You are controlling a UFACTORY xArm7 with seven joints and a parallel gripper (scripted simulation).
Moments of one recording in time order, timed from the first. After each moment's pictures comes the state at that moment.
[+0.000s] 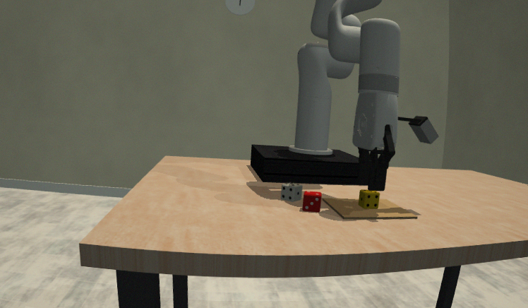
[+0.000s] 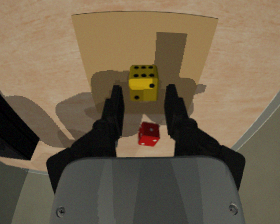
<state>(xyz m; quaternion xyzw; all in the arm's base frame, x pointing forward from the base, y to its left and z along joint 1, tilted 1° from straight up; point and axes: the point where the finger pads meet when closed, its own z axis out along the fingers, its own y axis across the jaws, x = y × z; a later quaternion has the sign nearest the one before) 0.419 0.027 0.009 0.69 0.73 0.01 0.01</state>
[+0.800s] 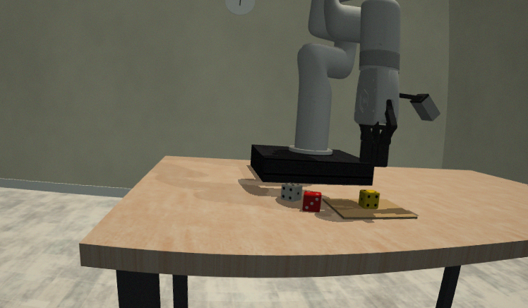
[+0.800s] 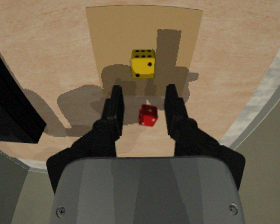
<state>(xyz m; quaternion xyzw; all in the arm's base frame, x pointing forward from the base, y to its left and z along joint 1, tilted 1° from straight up) 0.418 0.027 0.051 0.69 0.73 0.01 0.01</state>
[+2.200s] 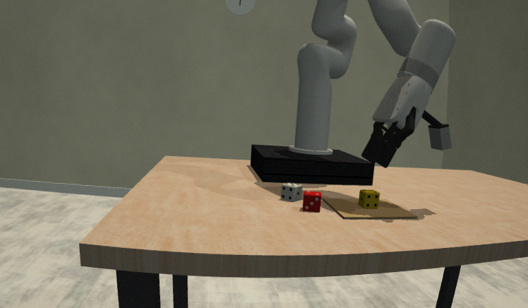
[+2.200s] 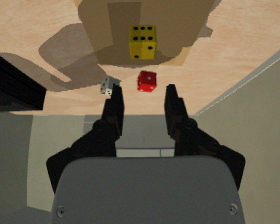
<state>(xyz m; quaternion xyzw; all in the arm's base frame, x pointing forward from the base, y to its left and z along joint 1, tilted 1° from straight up) 0.418 0.036 0.054 0.67 0.71 -0.15 0.17</state>
